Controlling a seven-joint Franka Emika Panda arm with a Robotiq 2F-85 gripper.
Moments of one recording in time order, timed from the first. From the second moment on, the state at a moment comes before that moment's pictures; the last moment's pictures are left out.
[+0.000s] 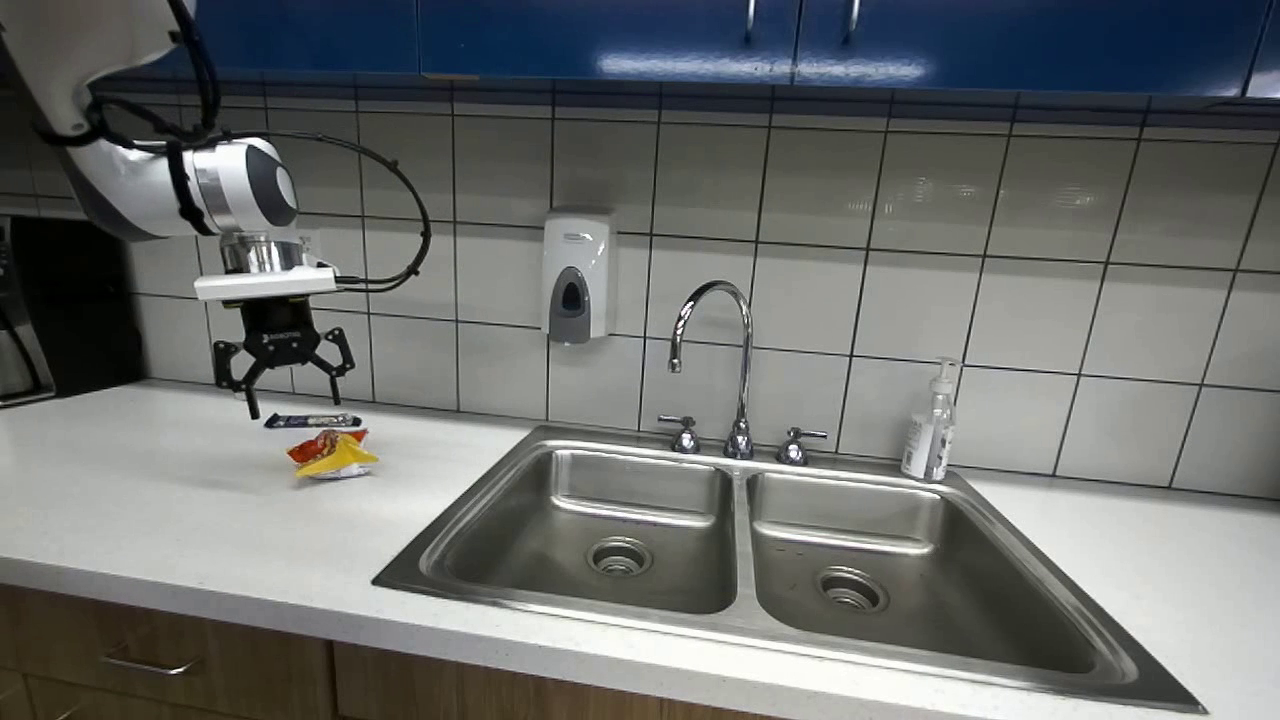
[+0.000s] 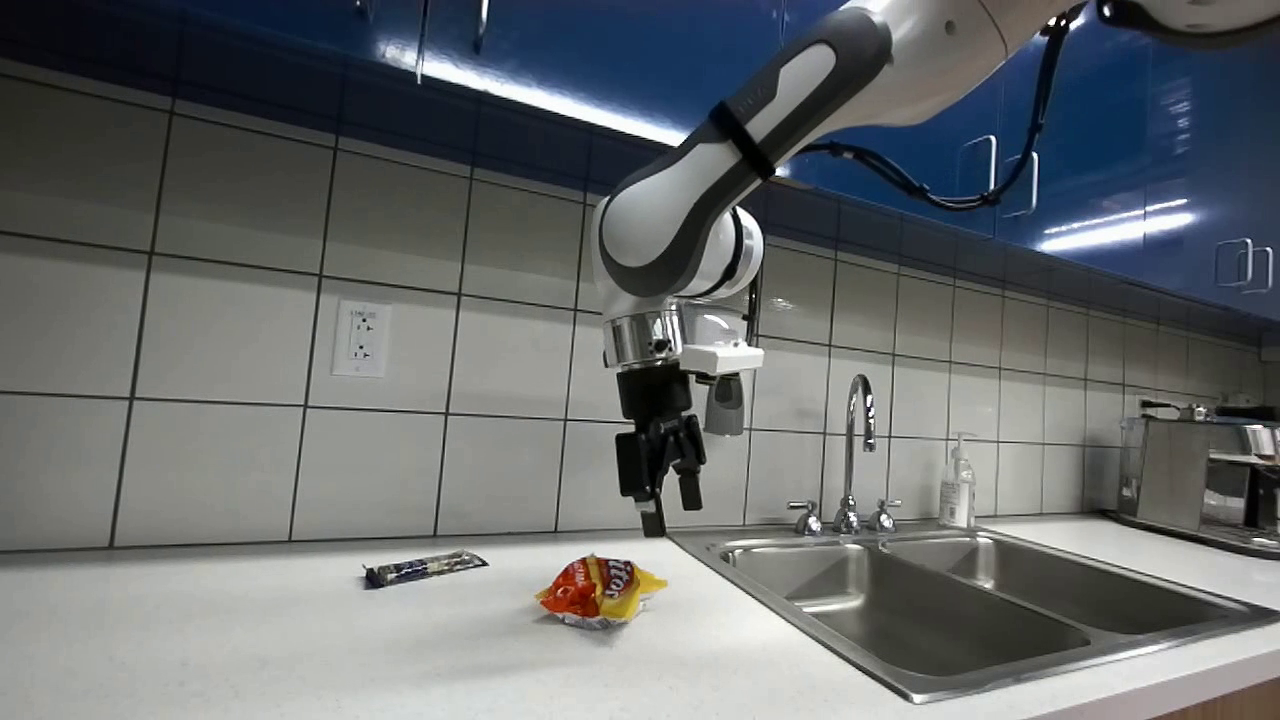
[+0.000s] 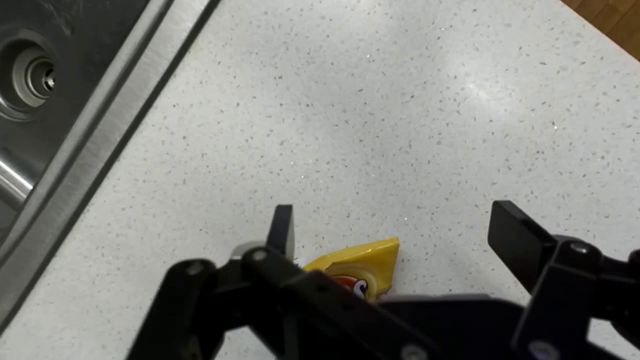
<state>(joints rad) 0.24 0.27 0.17 -1.95 -0.24 2.04 -0.17</state>
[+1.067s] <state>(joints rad) 0.25 0.44 0.17 -1.78 -0.25 2.03 -0.17</state>
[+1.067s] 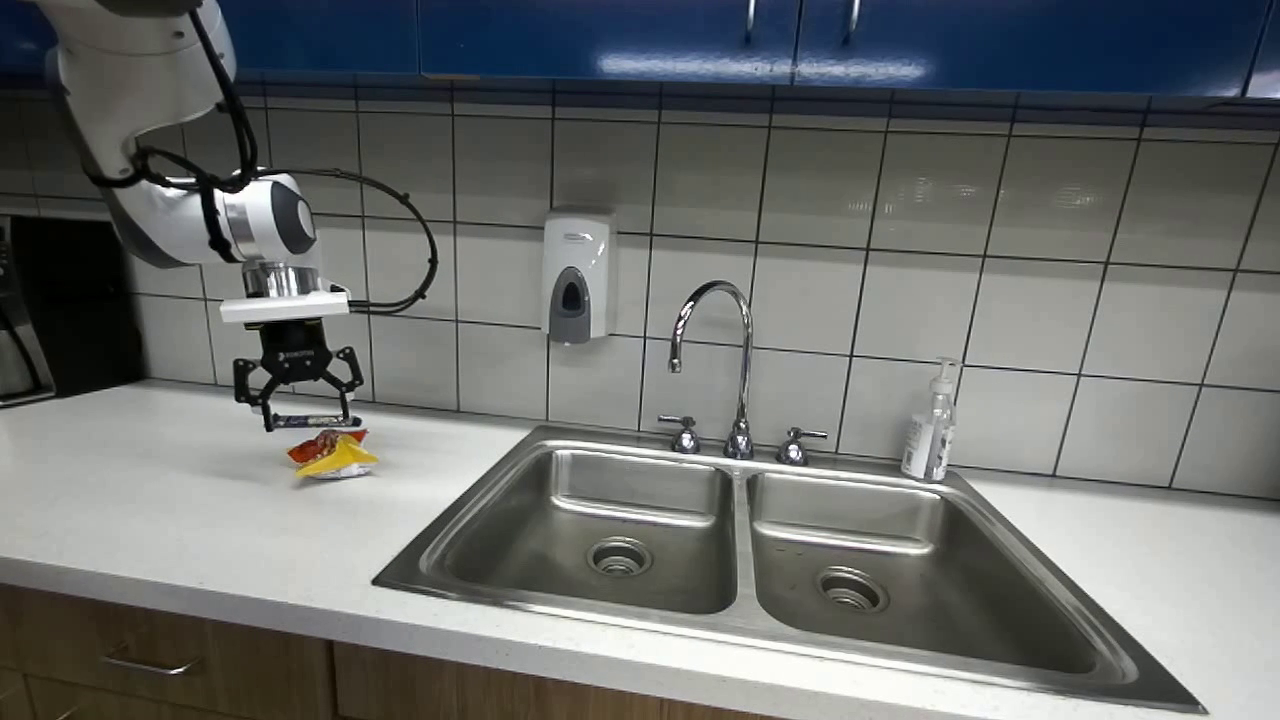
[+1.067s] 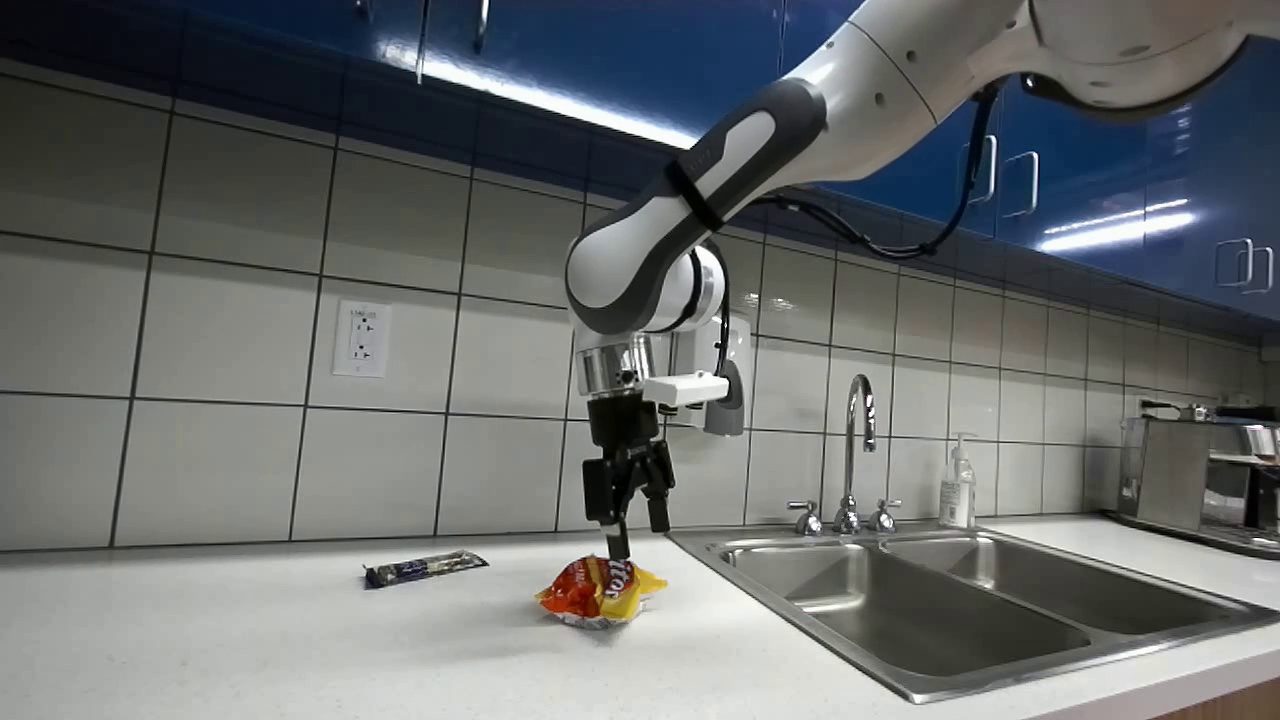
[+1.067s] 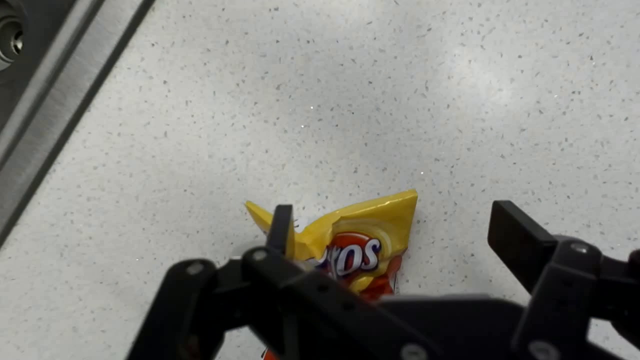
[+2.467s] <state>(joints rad) 0.25 0.58 0.14 -1.66 -0.25 2.03 -0.17</state>
